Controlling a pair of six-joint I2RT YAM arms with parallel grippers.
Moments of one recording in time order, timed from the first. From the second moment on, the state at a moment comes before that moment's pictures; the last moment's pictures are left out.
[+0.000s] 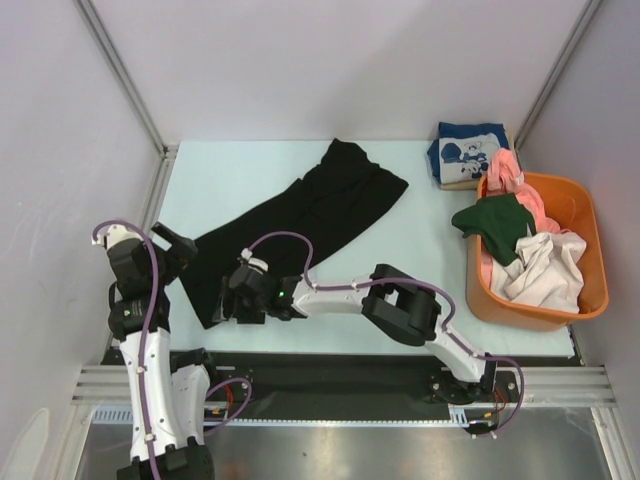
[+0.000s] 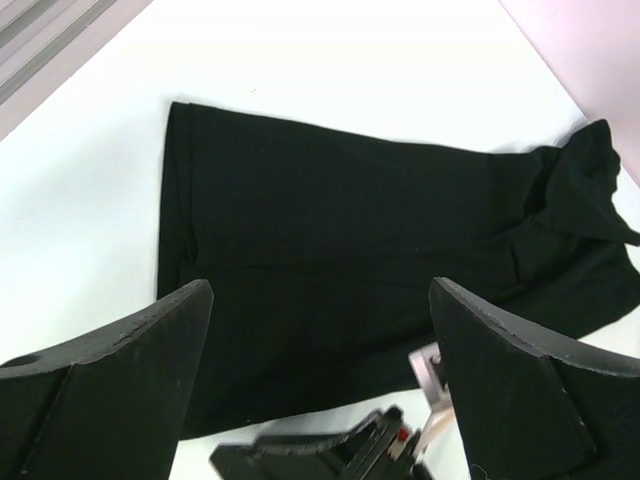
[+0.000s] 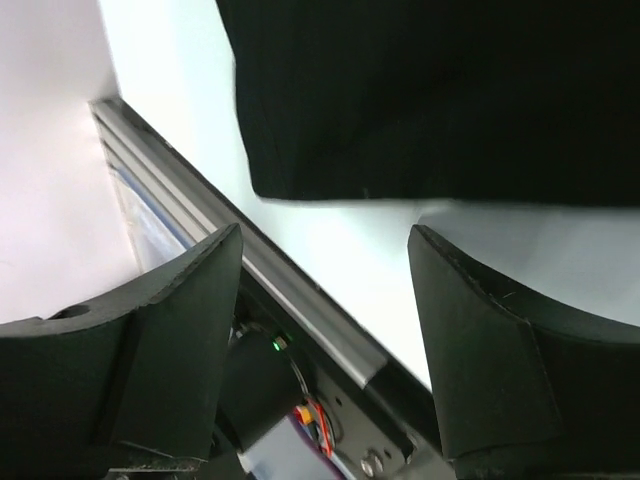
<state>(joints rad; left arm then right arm) 0.33 0.63 0.73 -0.59 0.05 -0.53 1.23 2.29 1.65 -0.04 -0.04 1.17</state>
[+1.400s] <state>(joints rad) 0.30 0.61 0.68 -0.59 0.18 -0.53 1.23 1.50 0.67 -0.15 0.23 1.32</state>
